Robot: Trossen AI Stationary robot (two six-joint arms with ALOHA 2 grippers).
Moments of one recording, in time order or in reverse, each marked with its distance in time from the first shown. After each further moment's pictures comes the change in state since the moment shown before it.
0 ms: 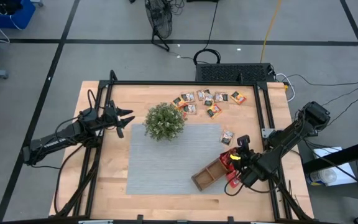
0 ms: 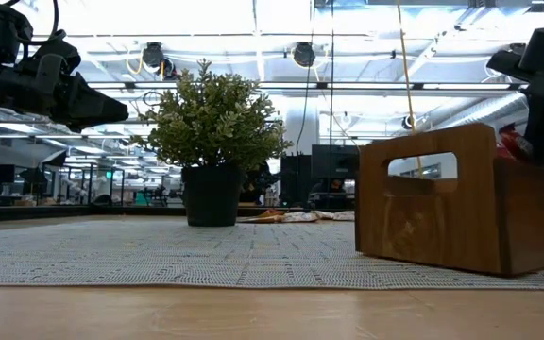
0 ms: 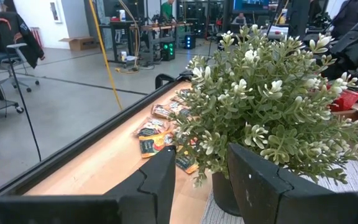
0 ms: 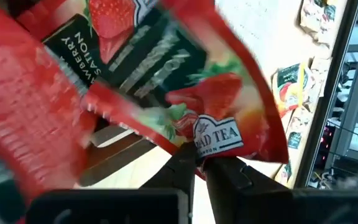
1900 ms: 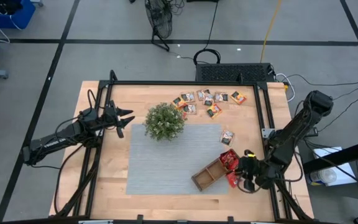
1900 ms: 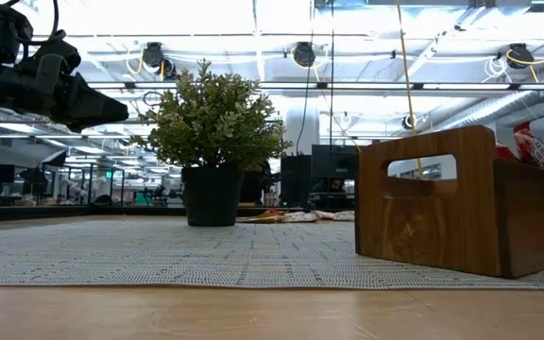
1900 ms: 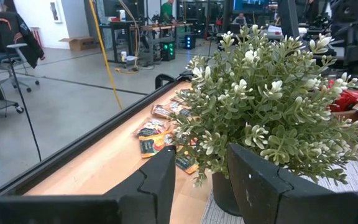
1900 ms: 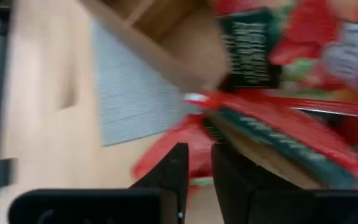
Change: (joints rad) left arm 0.000 0.000 0.000 0.000 0.000 0.000; right arm 0.180 -0.287 -0.325 0.782 -0.195 0.656
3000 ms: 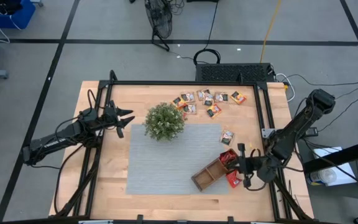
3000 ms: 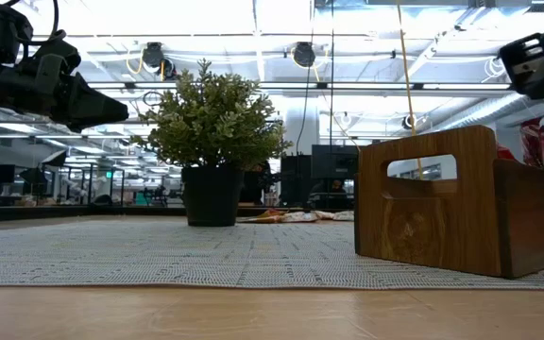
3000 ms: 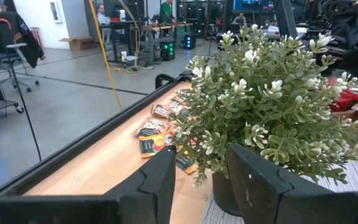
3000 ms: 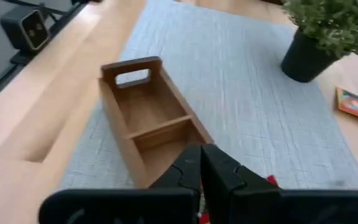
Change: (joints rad) left arm 0.000 0.000 0.000 0.000 0.000 0.000; right arm -0.079 -0.101 -0.028 0.265 0.252 -0.772
